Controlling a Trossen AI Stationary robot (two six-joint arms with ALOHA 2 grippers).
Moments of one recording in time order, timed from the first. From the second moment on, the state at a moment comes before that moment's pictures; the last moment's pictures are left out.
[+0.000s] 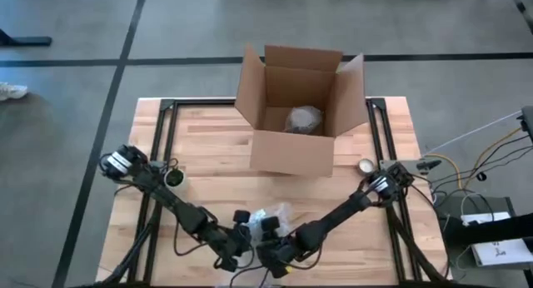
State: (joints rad) left arm -0.65 1.79 0.98 0.01 -0.32 -0.29; right arm 0.54 2.34 1.67 -0.38 0.32 0.19
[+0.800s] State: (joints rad) left arm -0.67 1.78 0.98 0.04 -0.19 -0.34; right arm 0.51 2.38 1.67 -0.36 0.40 0.26
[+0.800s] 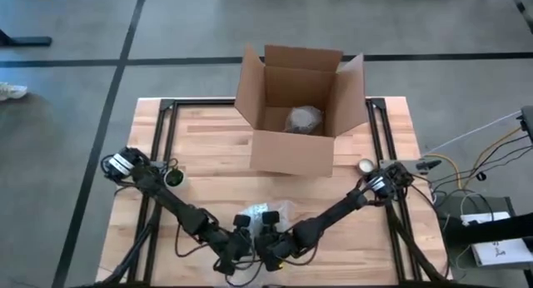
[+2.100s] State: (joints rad) left arm -0.85 1.47 0.59 -0.12 -0.59 -0.92; right arm 0.49 2.40 1.66 -0.32 0.41 0.25
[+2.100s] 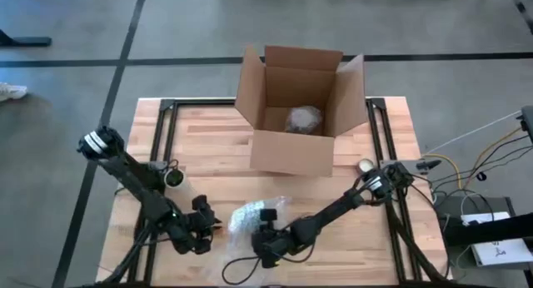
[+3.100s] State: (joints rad) left arm -0.77 1.60 0.74 0.07 -0.77 -0.58; right arm 0.49 2.40 1.66 -0.30 0.41 0.23
